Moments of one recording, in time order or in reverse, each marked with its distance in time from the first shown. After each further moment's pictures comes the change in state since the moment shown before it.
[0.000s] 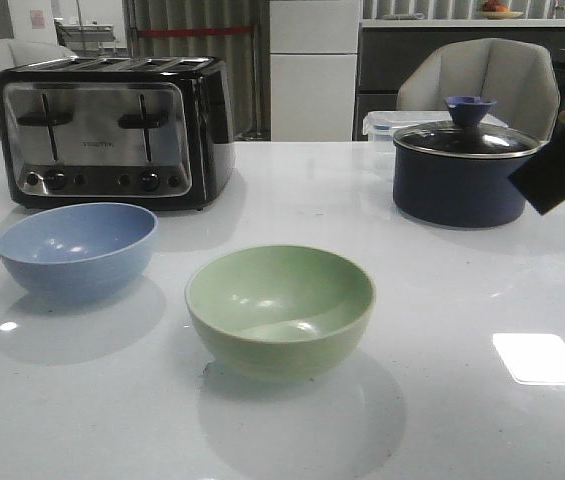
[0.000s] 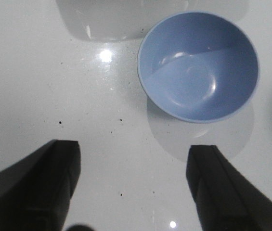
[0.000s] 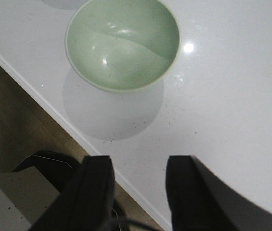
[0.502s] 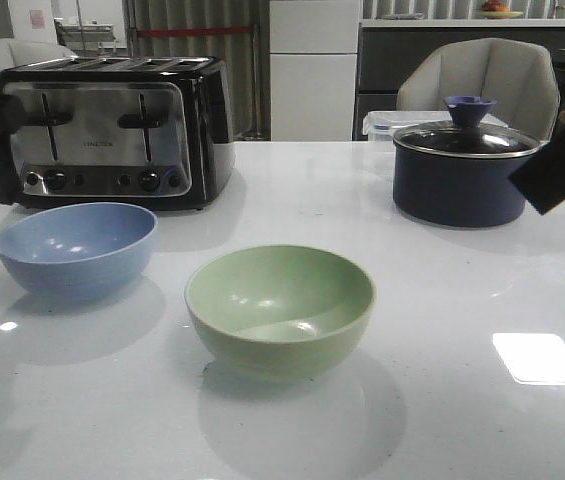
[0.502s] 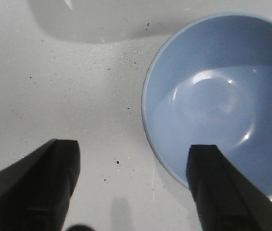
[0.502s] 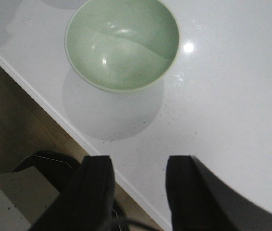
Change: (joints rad) left arm 0.000 0.451 -0.304 0.000 0.075 0.000; right arm 0.000 0.000 0.000 -0.001 0.000 0.000
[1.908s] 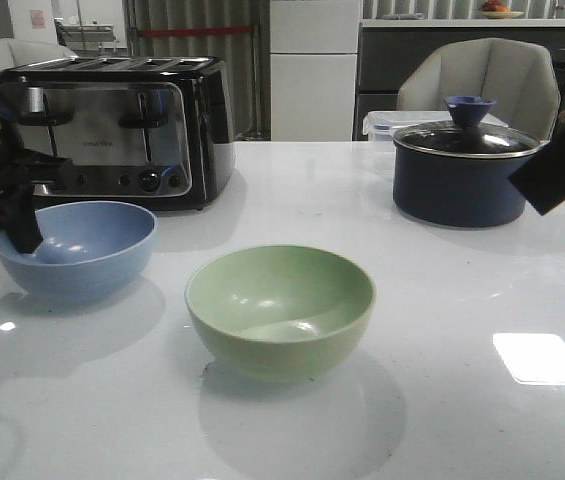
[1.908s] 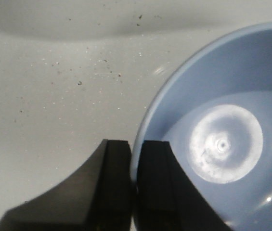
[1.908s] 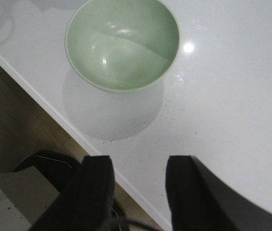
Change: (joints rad) left arm -0.004 0.238 -0.146 -0.059 0.041 0.000; right arm 0.000 0.000 0.000 0.000 0.000 0.000
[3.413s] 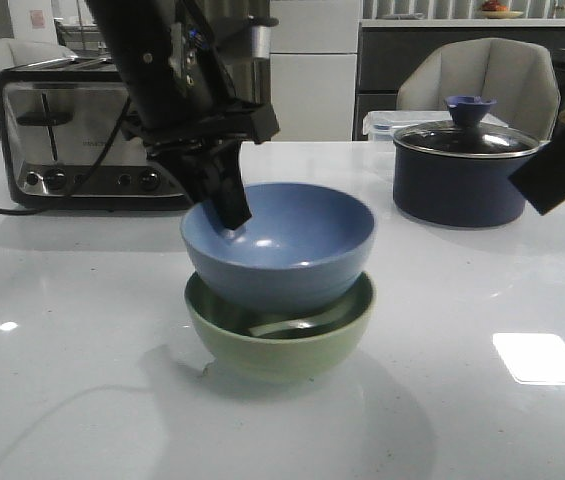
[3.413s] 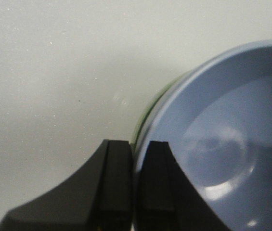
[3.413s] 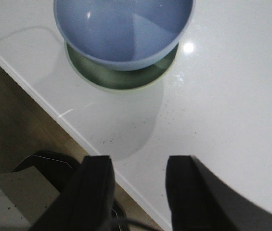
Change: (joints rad) left arm -0.382 0.048 -0.261 -0.182 0.253 0.240; right arm 0.000 0.000 0.000 0.000 0.000 0.000
